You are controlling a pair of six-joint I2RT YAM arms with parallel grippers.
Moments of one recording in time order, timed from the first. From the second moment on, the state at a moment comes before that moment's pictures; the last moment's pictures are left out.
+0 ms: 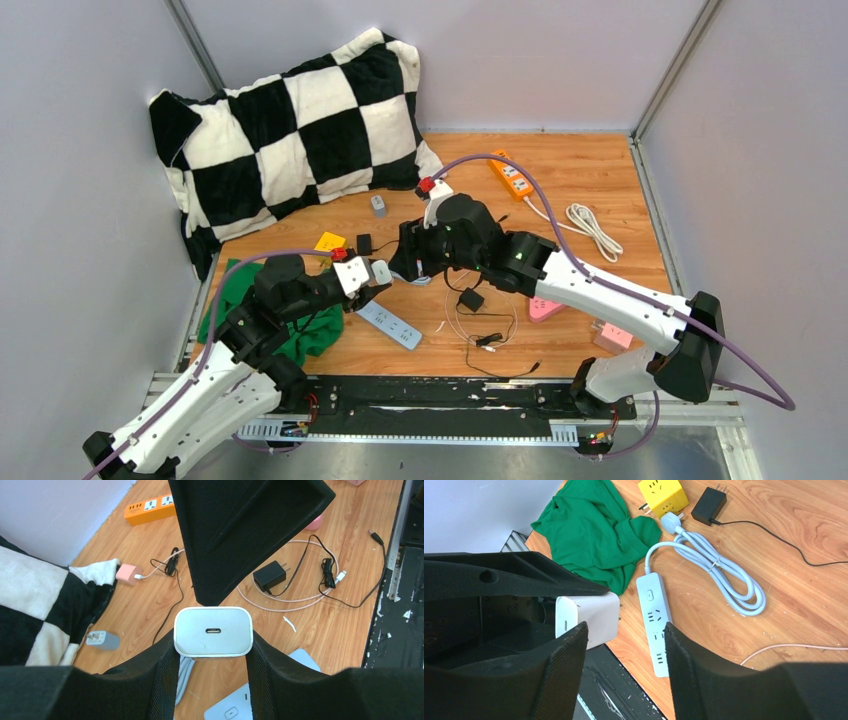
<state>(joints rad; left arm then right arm) -0.66 0.57 0.59 -0.24 0.40 0.37 1.03 1.36 1.26 -0.37 -0.02 0.51</state>
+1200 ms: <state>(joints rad) -0.66 0.58 0.59 -0.23 0.40 0.37 1.14 1.44 1.34 -0.36 0.03 0.50</state>
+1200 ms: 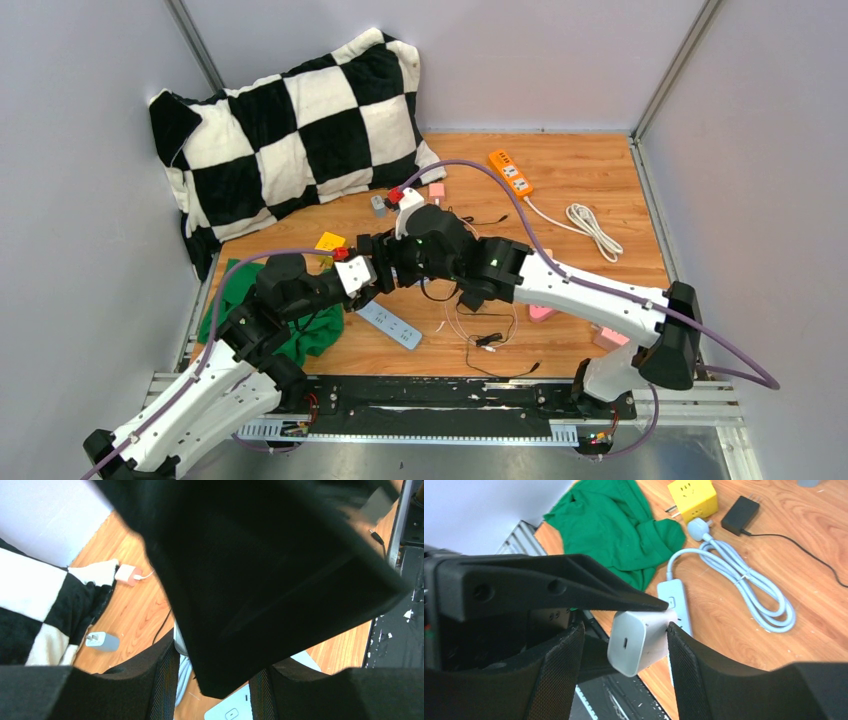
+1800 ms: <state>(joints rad) -0.66 0.59 0.59 -0.23 0.40 0.37 1.18 1.50 1.42 -0.47 0.22 0.48</state>
